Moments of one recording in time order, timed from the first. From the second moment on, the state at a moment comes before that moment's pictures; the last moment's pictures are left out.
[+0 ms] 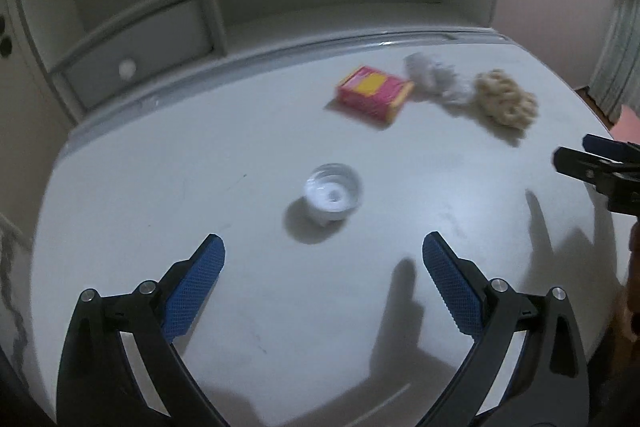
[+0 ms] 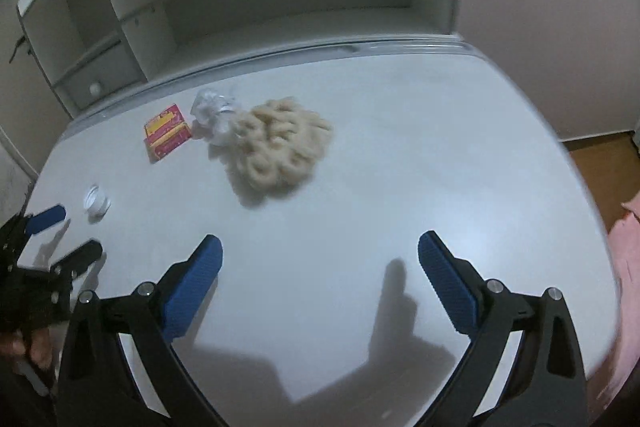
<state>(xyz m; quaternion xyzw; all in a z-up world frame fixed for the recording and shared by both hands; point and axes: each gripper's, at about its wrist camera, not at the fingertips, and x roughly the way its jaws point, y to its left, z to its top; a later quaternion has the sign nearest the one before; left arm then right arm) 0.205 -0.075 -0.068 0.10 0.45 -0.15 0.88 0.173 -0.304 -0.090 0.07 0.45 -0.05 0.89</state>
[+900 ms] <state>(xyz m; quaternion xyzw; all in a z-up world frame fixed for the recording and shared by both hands) 0.228 -0.078 -0.069 0.09 0.43 -0.14 0.89 0.232 -0.285 -0.099 0.05 0.44 -0.09 0.89</state>
